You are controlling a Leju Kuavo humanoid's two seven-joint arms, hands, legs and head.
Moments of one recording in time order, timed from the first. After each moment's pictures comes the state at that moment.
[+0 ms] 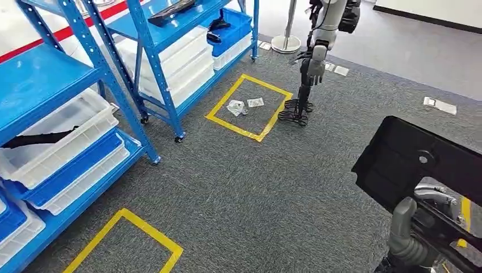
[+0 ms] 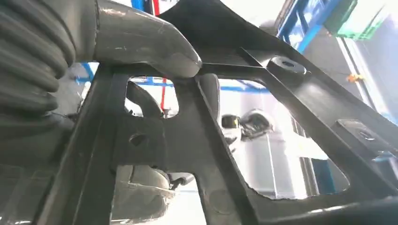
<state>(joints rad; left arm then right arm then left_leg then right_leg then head) -0.04 -0.12 0.52 -0.19 -0.49 0.17 -0.24 0.23 0.08 -0.10 -1.99 0.03 -0.09 -0.65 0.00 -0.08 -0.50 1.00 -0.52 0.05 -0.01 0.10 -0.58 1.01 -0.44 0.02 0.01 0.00</state>
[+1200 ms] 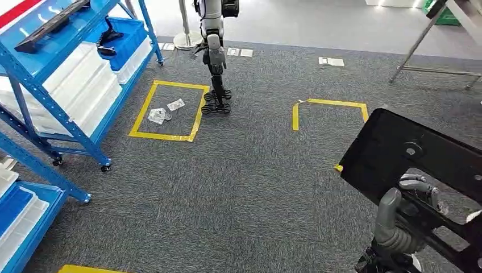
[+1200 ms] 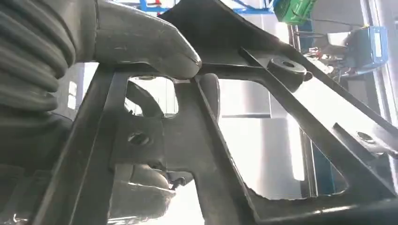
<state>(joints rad) -0.04 -0.09 0.61 -0.19 -0.47 0.29 -0.17 0.15 0.14 -0.08 -1.93 -0.01 -0.01 -0.65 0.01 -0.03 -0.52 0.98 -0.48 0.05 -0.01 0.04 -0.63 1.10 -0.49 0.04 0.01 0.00</state>
